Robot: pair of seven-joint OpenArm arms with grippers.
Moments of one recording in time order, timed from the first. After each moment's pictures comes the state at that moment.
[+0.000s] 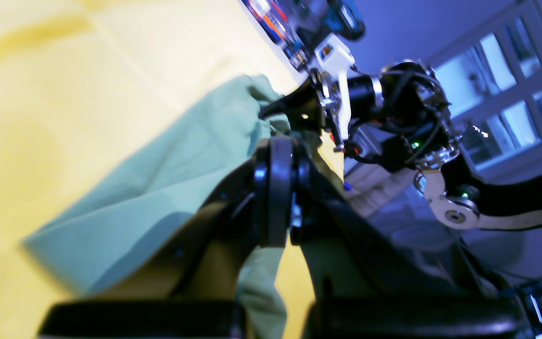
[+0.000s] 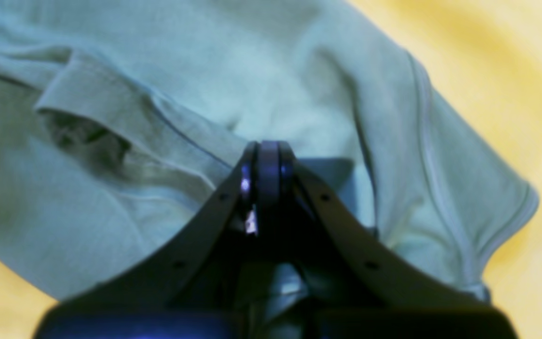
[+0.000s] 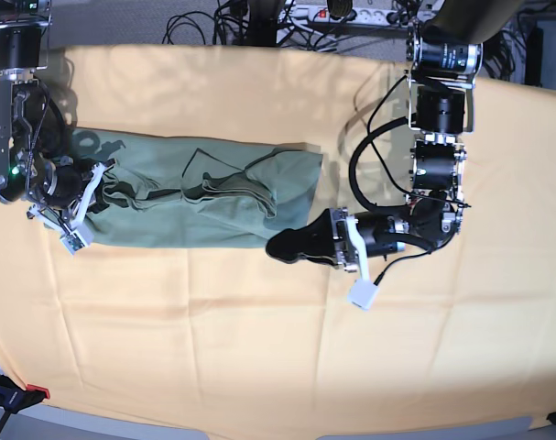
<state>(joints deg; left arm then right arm) -20.4 -10.1 1.3 68.2 -85.2 -43.7 73.5 2.8 29.5 4.9 89.9 29.8 33.6 -57.7</state>
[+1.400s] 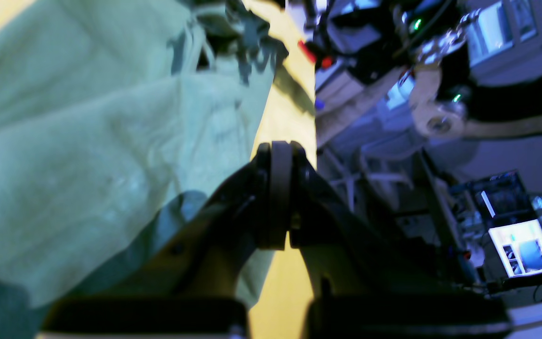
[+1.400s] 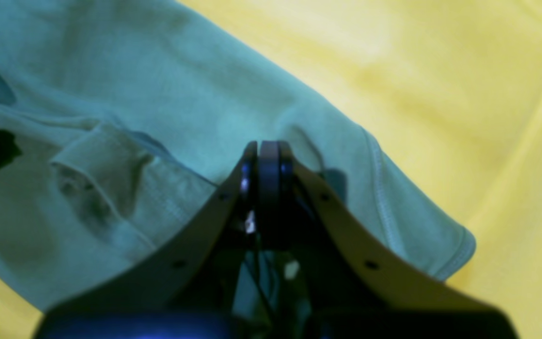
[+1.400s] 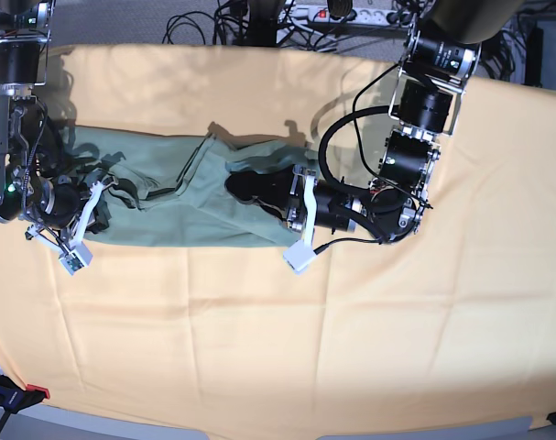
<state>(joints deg) -20.3 -8.7 17.2 68.2 -87.2 -43.7 80.6 6.3 29.4 4.9 89.9 30.0 32.9 -57.7</state>
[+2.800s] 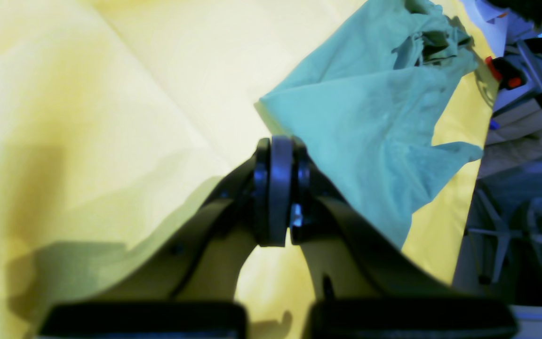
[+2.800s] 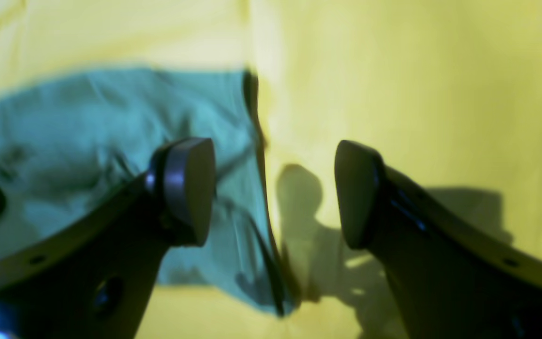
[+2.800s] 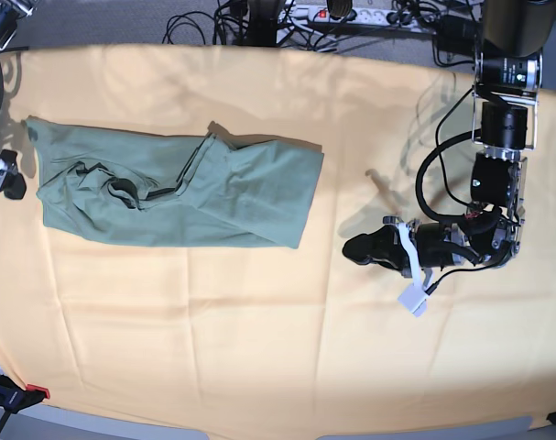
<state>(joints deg) -24.5 -25.5 9.2 68.2 -71.4 -43.7 67.2 -6.1 27.6 44.5 89.8 46.1 28.7 -67.3</state>
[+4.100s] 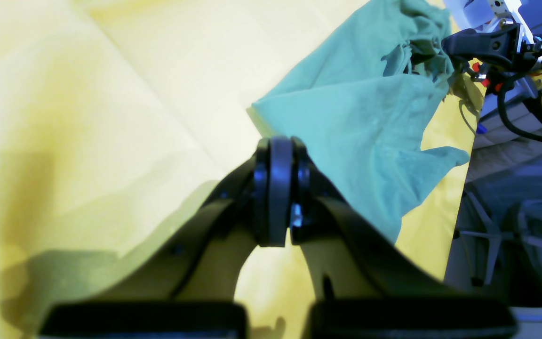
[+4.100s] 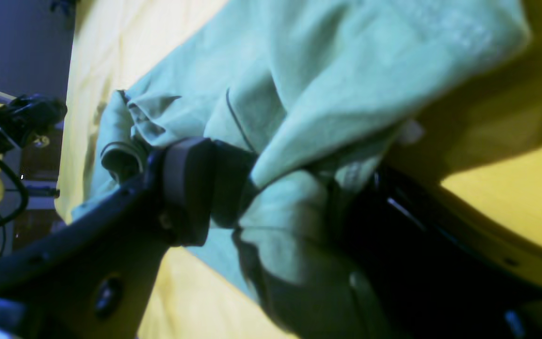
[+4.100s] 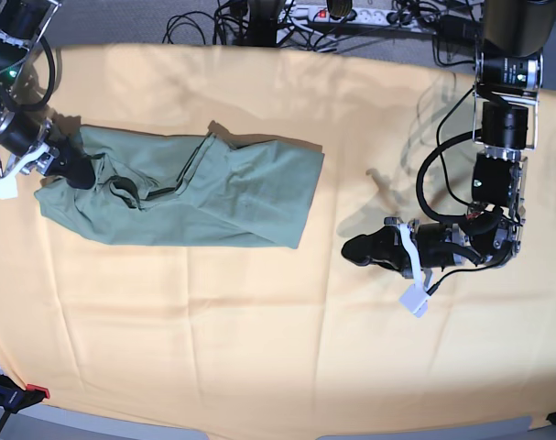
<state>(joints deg) -24.5 -25.6 9.2 68.2 -73.3 -43.7 67.4 -5.9 22.2 36.5 72.4 71.3 40.7 -73.9</state>
